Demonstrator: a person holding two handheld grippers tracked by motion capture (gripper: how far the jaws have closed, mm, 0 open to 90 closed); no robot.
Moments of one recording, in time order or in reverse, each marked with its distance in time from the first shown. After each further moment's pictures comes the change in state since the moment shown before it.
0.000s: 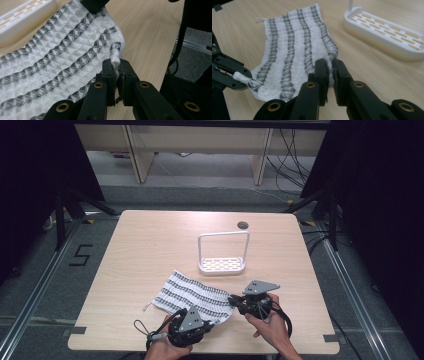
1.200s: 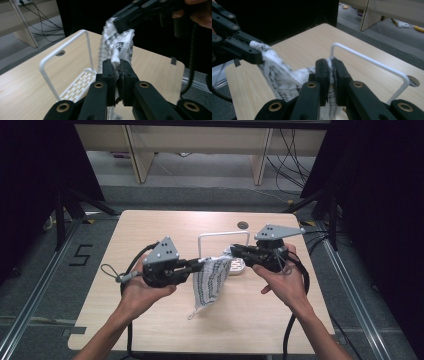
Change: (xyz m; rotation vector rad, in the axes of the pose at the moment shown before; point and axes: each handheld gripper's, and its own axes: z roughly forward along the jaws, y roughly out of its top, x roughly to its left) left arm 0.077 0.138 -0.096 -0.214 0.053 -0.022; right arm -0.009 0.144 -0.081 -0.165 -0.016 -0.028
